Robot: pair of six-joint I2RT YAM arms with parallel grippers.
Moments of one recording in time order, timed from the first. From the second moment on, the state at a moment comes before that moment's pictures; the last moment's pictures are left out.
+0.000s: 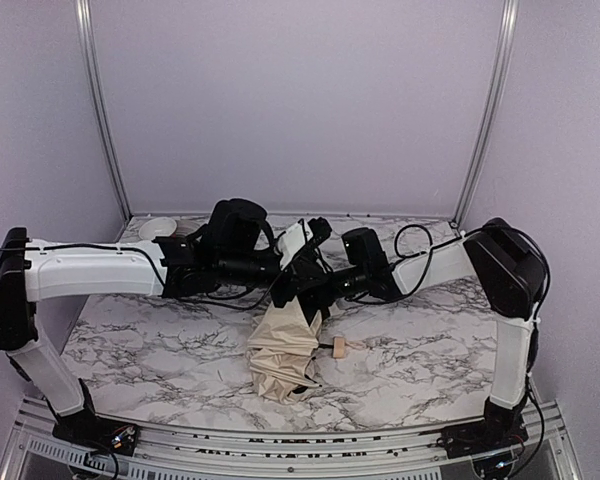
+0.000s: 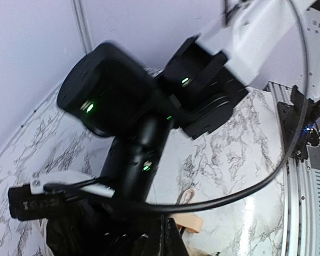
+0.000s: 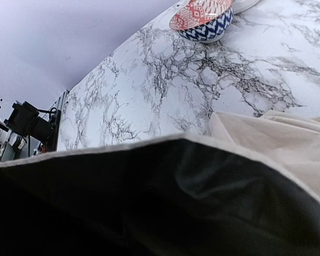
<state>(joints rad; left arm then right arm) -0.95 1.68 1.24 -0.01 0.25 0.13 0.66 1.98 1.14 0.30 -0.78 0.21</state>
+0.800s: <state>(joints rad) -0.79 1.44 0.93 0.08 0.06 0.02 0.62 1.74 1.34 -0.15 -0.37 0.09</state>
